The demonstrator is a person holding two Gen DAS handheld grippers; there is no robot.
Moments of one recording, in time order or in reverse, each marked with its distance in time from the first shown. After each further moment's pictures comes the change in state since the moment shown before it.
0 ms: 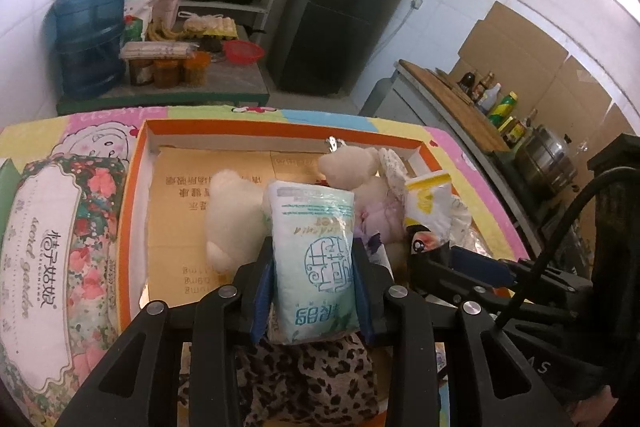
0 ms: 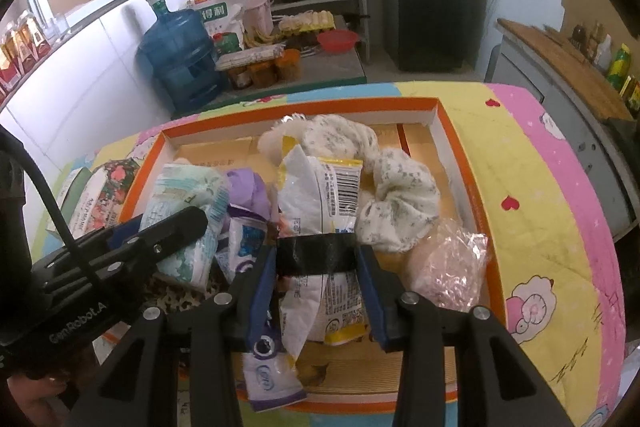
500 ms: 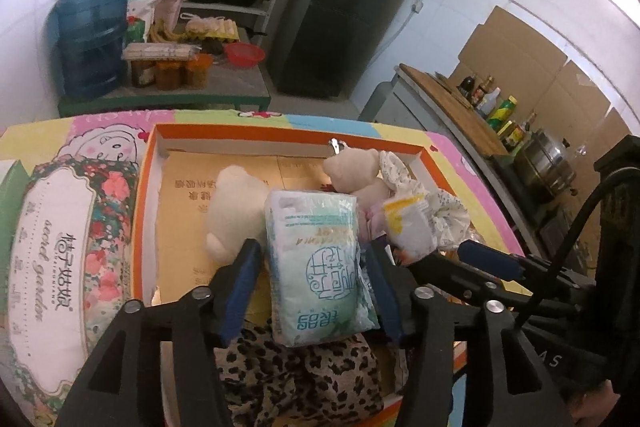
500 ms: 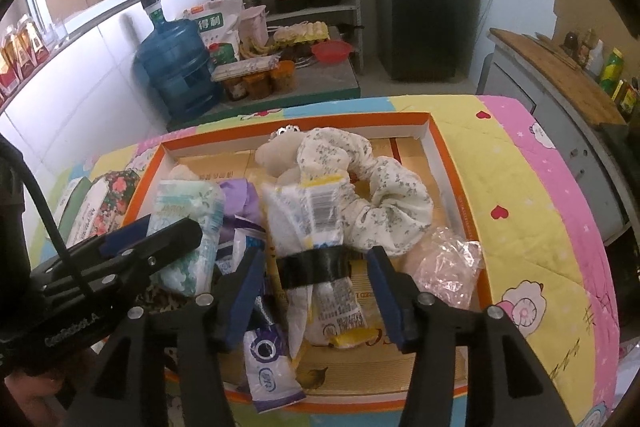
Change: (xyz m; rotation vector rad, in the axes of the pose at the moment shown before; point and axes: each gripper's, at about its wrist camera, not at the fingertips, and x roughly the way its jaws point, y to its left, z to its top) left arm -0.009 0.005 0.003 -0.003 -0.019 0.000; right arm -0.013 0.002 0.002 0.007 -0.044 -0.025
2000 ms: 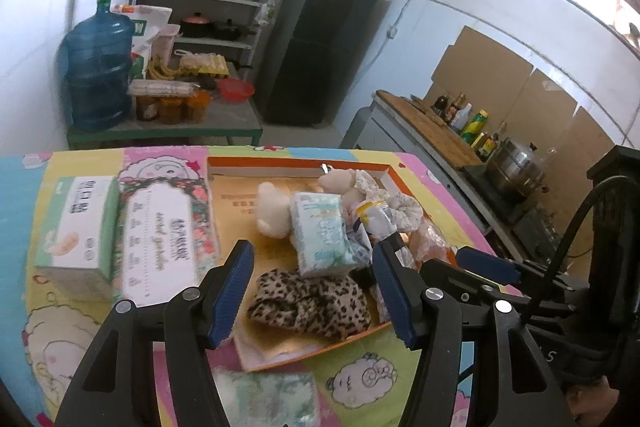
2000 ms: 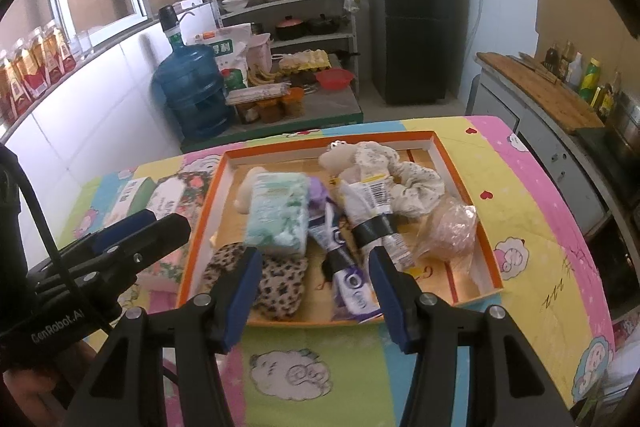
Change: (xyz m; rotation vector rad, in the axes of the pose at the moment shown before) left arm -0.125 0.020 -0.022 0.055 -0.102 -0.060; right arm -0.086 0.070 -0.036 0.011 -0.100 -0.032
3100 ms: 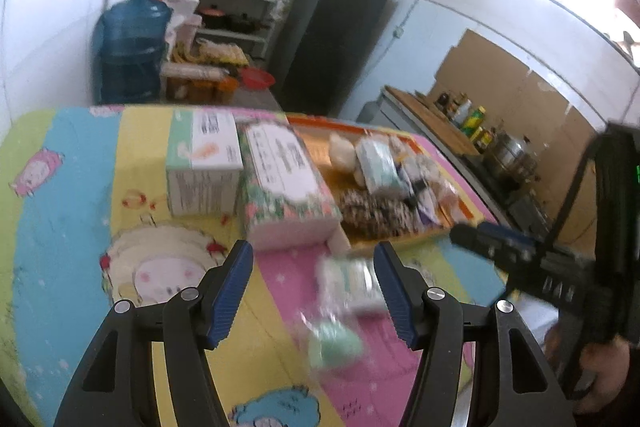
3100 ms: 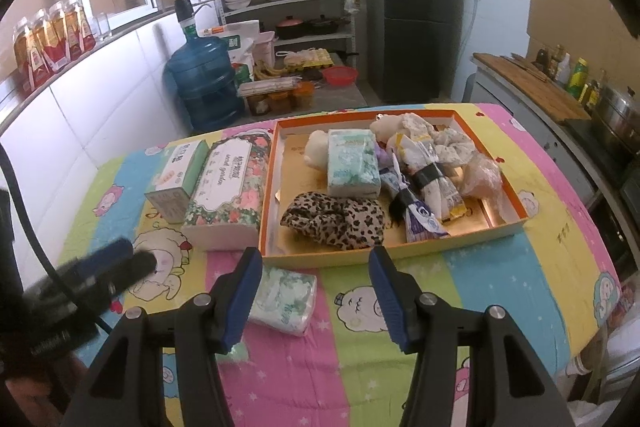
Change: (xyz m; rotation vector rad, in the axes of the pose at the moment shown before) left arm -0.094 0.087 -0.073 -0.020 0.038 -0.026; right arm -0.034 0.083 -0.054 0.010 -0.005 -0.048
